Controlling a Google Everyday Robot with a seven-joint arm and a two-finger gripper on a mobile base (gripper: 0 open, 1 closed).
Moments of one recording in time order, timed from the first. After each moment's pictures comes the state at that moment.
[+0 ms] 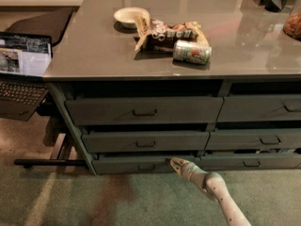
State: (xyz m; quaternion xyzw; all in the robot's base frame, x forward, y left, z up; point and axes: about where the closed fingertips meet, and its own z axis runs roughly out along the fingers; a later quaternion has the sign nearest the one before) arm 0.674 -0.154 0.214 -0.43 0.70 0.10 0.56
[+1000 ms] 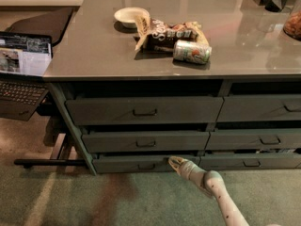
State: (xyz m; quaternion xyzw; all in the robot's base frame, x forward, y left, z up) arm 0.684 -0.146 0.215 -0.43 0.69 0.11 0.57
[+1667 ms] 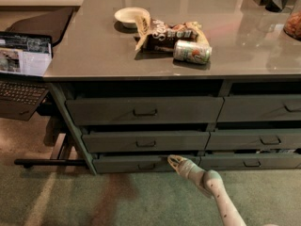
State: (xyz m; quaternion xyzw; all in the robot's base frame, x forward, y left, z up) arm 0.689 -0.142 0.218 -0.43 0.68 0.11 0.59
